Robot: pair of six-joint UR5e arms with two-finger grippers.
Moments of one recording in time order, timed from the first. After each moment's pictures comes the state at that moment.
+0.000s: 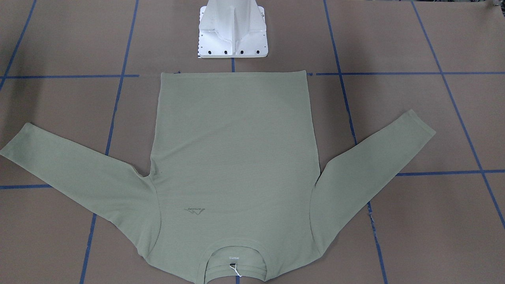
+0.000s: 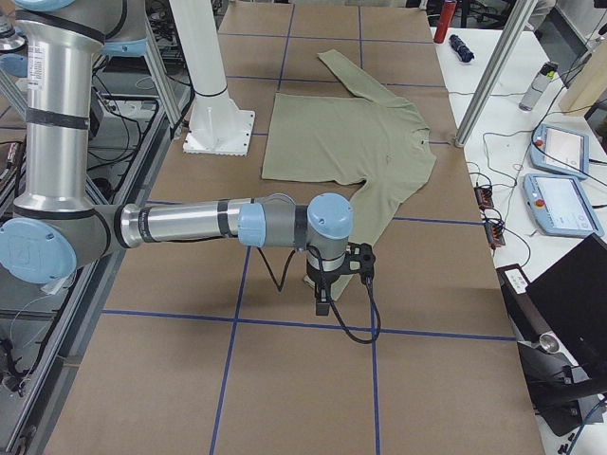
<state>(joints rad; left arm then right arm) -1.62 -1.38 -1.89 -1.56 -2.31 0.13 1.55 -1.69 1.83 -1.69 2.31 -0.01</state>
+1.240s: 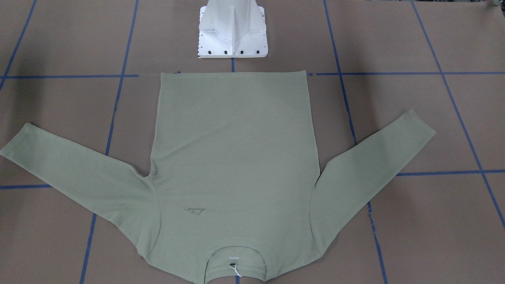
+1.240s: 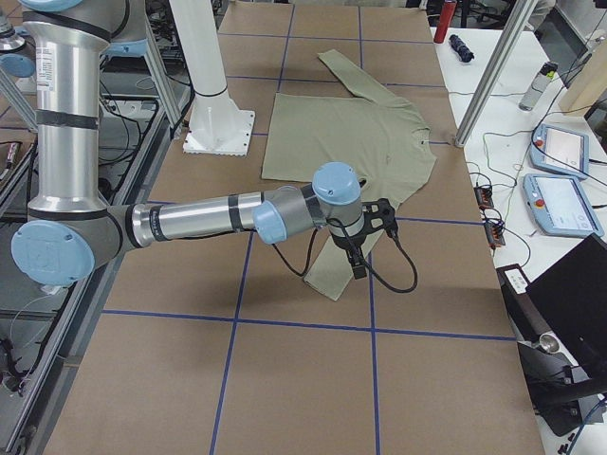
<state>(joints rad) -1.62 -1.42 -1.72 -2.25 -2.31 0.12 1.43 -1.68 1.79 -1.14 2.33 0.31</state>
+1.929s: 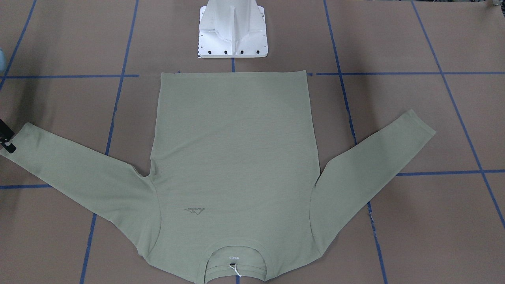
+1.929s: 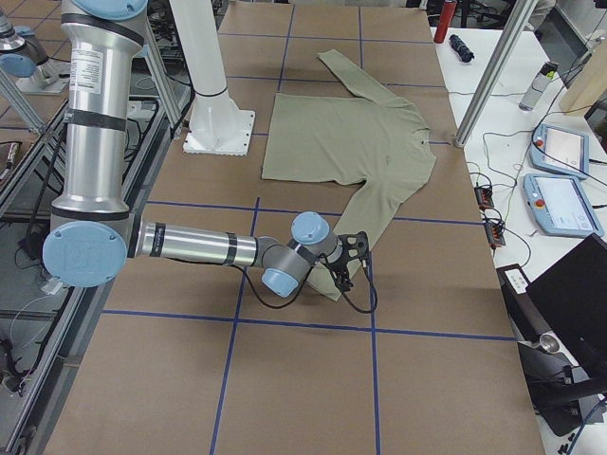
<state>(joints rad) -1.62 -1.42 -1.73 -2.26 -2.31 0.12 1.08 -1.69 1.44 -0.45 2.03 0.86</state>
